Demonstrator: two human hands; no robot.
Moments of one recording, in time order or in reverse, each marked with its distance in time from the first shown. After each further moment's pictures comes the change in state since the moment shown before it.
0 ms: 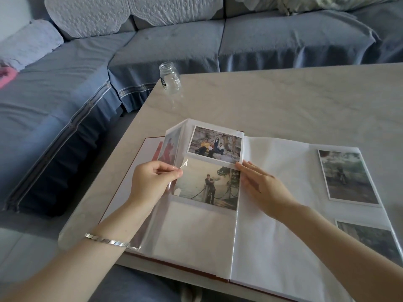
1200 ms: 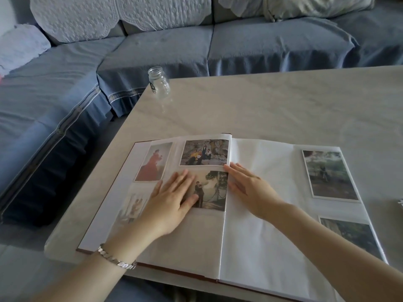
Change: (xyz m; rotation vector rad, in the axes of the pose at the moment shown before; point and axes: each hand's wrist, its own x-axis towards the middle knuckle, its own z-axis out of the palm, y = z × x) left_hand -0.020 -0.029 0.026 0.975 -0.542 0.393; right_hand -0.002 -0.001 -0.002 -0.088 -0.066 -0.057
